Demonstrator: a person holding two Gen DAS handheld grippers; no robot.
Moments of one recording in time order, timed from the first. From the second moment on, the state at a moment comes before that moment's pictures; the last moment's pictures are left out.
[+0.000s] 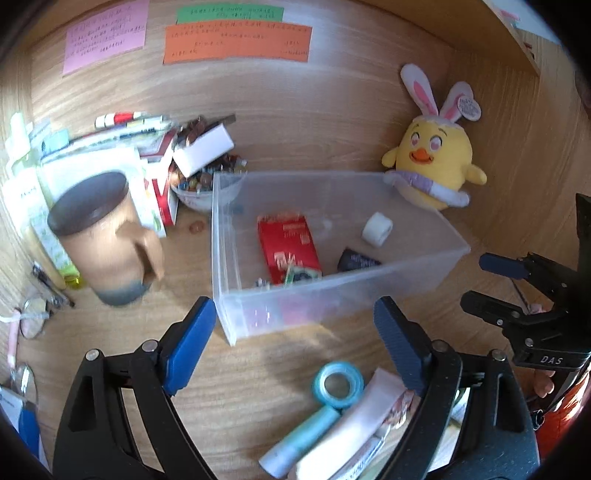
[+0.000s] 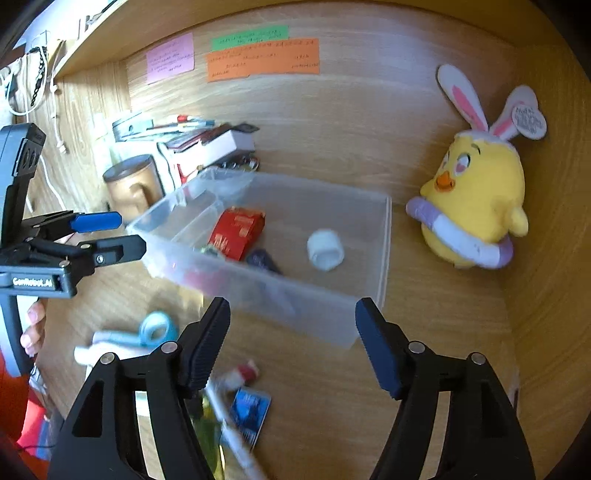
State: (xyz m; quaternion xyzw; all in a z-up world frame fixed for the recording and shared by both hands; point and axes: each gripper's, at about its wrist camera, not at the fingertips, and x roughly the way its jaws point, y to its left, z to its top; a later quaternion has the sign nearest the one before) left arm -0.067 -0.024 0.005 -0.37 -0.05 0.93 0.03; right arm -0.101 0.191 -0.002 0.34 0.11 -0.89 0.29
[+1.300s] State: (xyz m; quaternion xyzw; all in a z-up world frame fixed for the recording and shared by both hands) left arm -0.062 0.005 -0.058 -0.45 -0.06 0.89 0.06; right arm -0.017 0.185 -0.058 0.39 0.09 -0.85 0.34
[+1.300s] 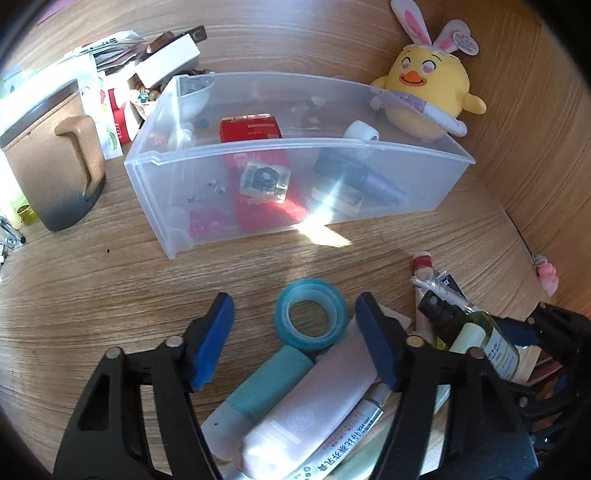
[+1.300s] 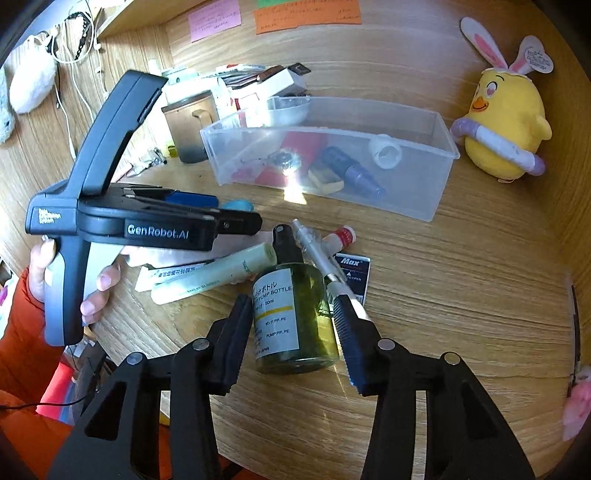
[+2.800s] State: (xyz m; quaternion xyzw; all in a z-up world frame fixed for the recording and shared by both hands) left arm -0.075 -0.003 0.037 -0.31 -0.07 0.95 0.06; right arm -0.103 0.177 0.039 0.27 0.06 -0.91 0.32
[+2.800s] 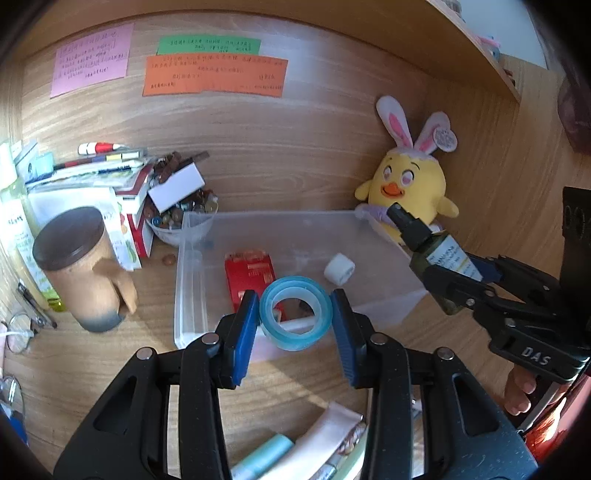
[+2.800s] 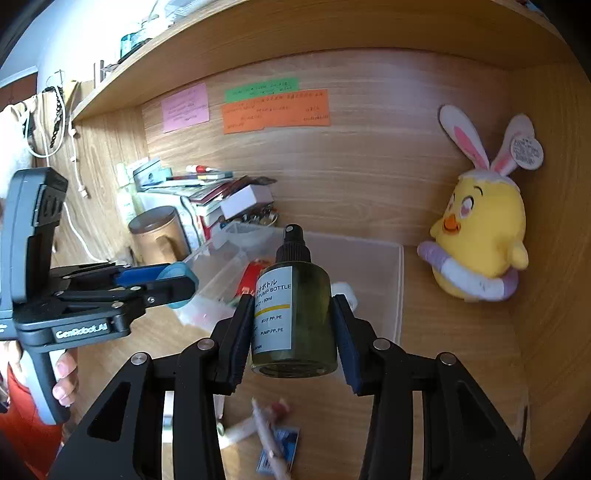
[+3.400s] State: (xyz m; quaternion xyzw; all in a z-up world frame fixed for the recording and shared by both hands) left arm -0.142 -0.022 0.007 -0.36 -0.09 0.93 0.03; right arm -0.170 0.139 0.016 0.31 0.08 -0.89 0.31
